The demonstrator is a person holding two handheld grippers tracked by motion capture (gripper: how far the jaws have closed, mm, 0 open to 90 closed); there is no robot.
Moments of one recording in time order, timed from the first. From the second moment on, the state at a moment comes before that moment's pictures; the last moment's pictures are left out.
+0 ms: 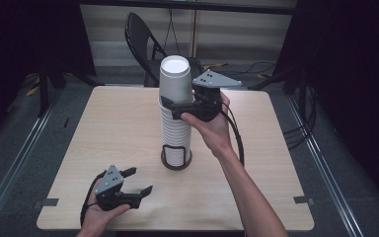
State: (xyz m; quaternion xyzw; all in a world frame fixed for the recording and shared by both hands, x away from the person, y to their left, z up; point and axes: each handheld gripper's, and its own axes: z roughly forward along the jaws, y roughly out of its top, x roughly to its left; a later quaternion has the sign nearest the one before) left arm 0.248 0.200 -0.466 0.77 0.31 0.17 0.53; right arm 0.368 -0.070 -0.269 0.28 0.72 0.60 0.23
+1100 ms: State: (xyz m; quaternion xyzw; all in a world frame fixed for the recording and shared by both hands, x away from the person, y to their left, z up) left arm 0.247 0.195 -0.467 0.77 0.31 0.18 0.52; right arm 0.363 -0.068 -0.250 0.27 0.70 0.61 0.24
